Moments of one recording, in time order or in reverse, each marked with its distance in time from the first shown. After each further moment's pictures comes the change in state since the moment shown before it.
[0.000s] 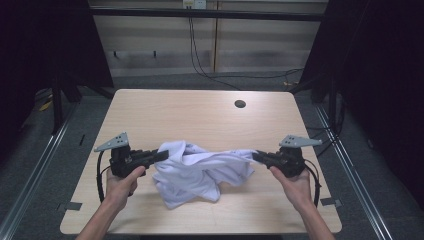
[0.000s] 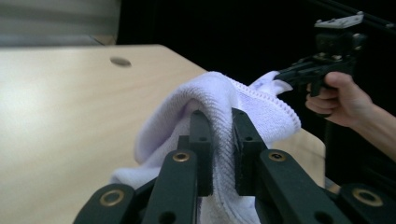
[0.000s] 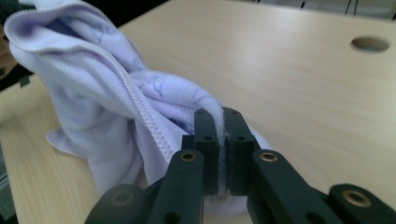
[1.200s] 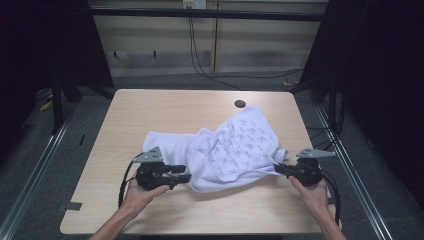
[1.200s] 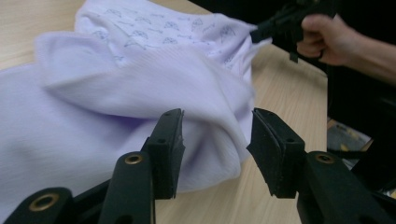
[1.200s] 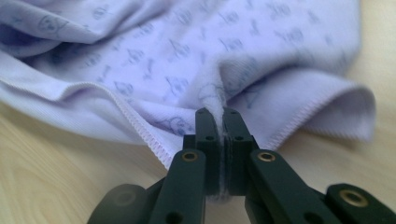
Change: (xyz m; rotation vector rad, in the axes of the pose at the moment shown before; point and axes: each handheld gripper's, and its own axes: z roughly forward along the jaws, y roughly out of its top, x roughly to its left) left arm -0.017 -0.042 0.039 0.251 -0.045 0.062; right arm -0.060 -0.070 -0.017 0.144 -0.135 0.087
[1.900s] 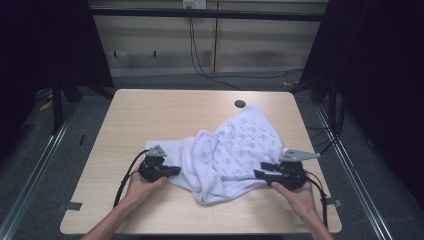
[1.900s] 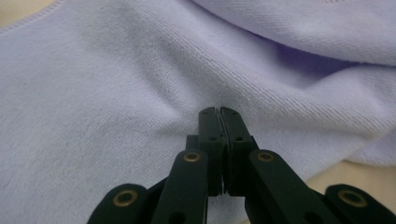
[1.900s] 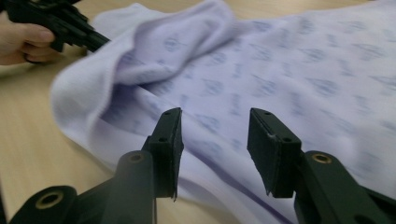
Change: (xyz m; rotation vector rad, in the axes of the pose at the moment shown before) left arm 0.045 -0.033 0.034 0.222 0.156 -0.047; right arm 0.062 0.022 0.013 -0.052 0.146 -0.125
